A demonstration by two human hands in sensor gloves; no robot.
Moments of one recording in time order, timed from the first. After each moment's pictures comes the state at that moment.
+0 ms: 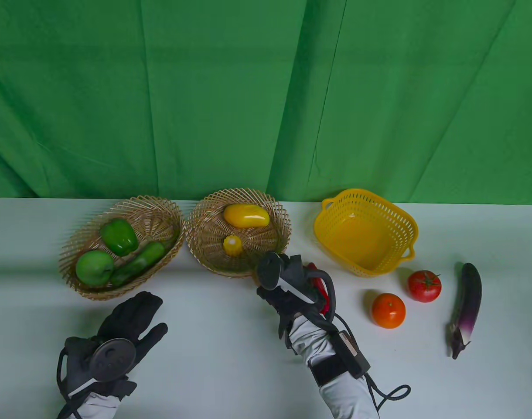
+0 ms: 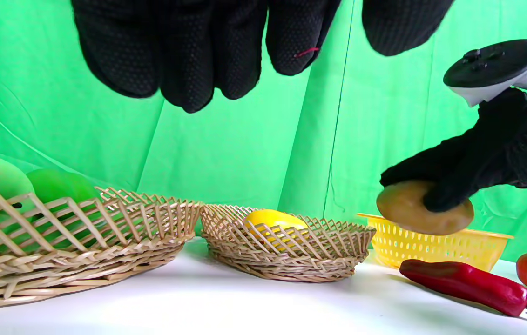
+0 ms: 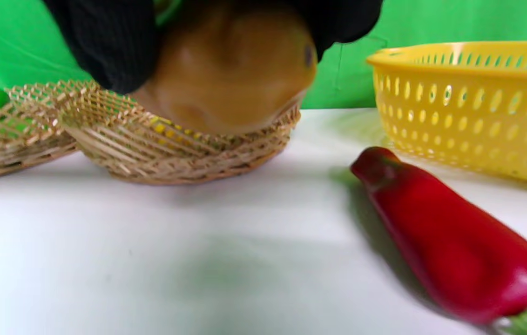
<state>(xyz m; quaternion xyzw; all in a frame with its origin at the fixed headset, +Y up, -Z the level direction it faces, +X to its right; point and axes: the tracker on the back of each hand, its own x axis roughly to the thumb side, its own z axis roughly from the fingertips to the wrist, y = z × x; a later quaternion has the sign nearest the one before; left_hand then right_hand) -0.276 -0.688 -0.249 0.14 -0.14 0.09 0.98 0.031 -0.672 -0.390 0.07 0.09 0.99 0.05</state>
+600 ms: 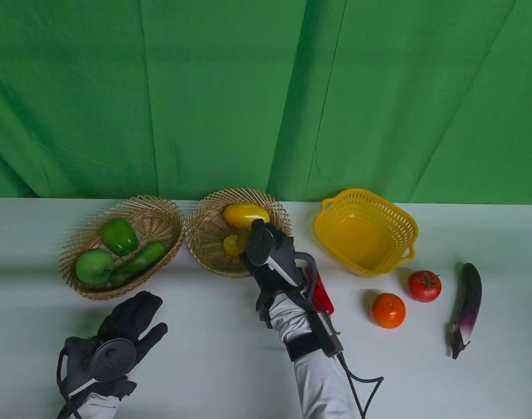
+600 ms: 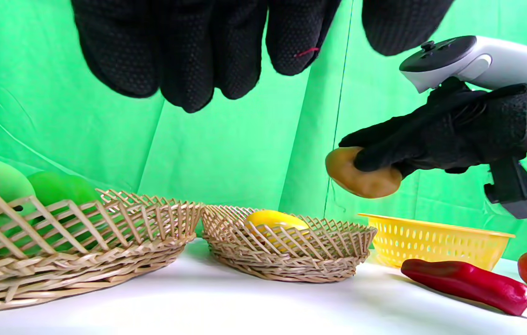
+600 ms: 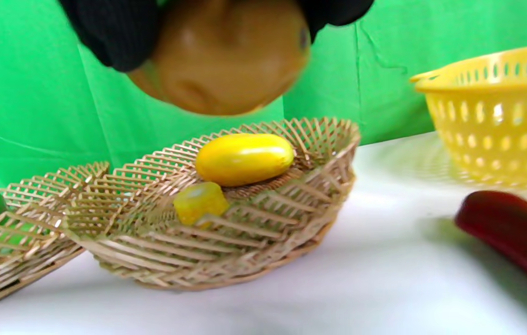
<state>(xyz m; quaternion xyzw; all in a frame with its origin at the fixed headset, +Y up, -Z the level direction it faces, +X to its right) -0.276 -0.688 -0.248 0.14 -0.14 0.09 0.98 0.003 -0.666 -0.429 0.04 0.02 0.99 0.14</state>
